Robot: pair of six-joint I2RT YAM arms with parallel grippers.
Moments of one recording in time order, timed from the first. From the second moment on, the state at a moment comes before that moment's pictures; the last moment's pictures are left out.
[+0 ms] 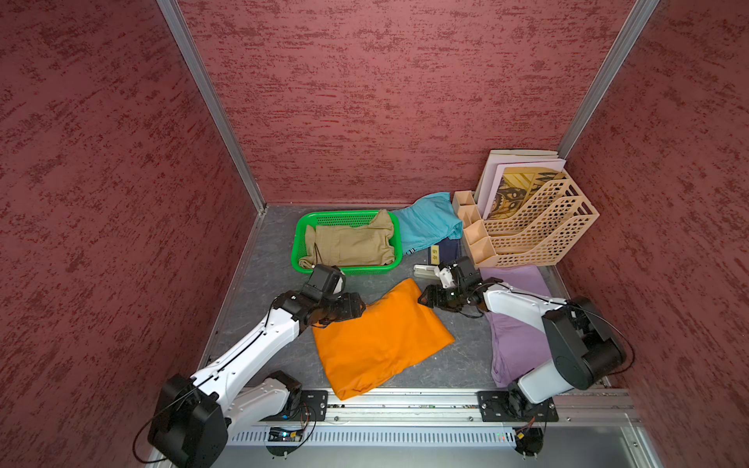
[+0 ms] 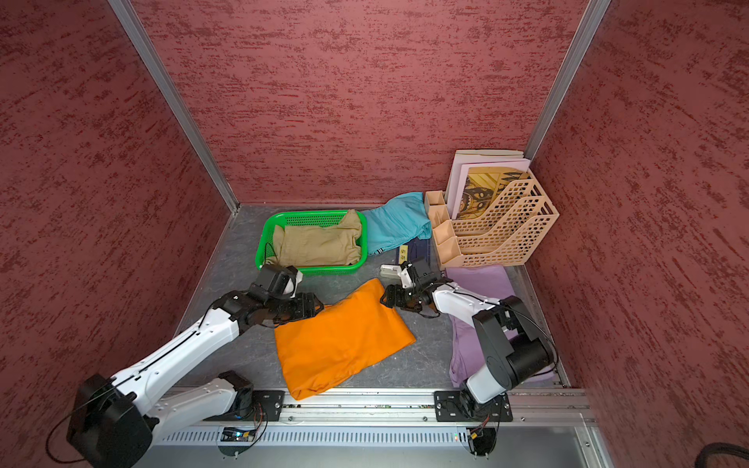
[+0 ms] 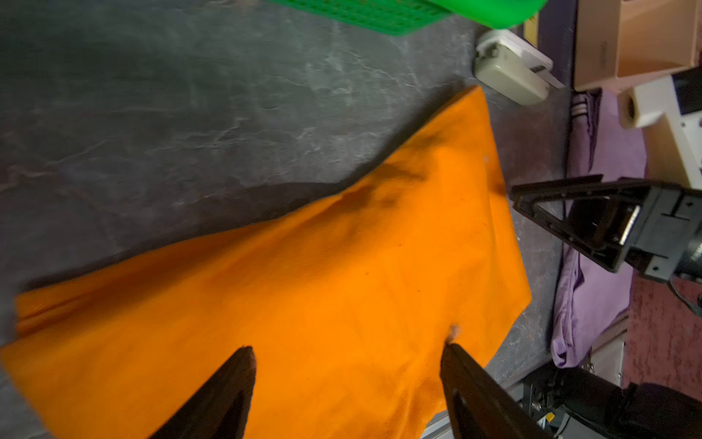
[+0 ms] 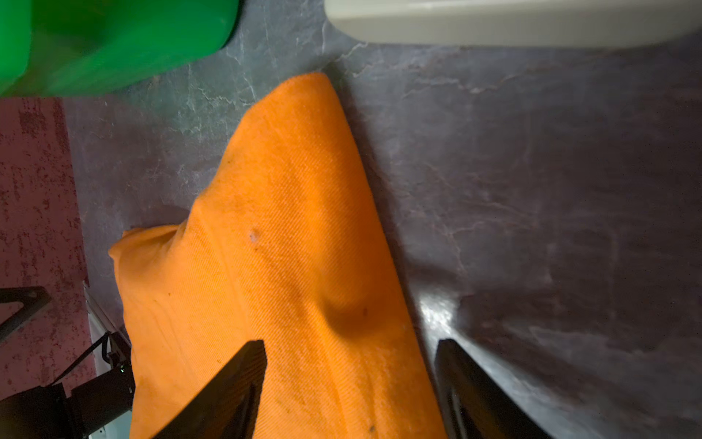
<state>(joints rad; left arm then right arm) -0.46 1.05 0.73 -0.71 0.20 -0.67 0.44 1.57 0.78 -0.25 -0.44 0.54</state>
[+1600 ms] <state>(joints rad) -0.20 1.06 0.42 -0.56 0.45 -0.83 0.18 1.55 0.74 -0.28 -0.48 0.59</state>
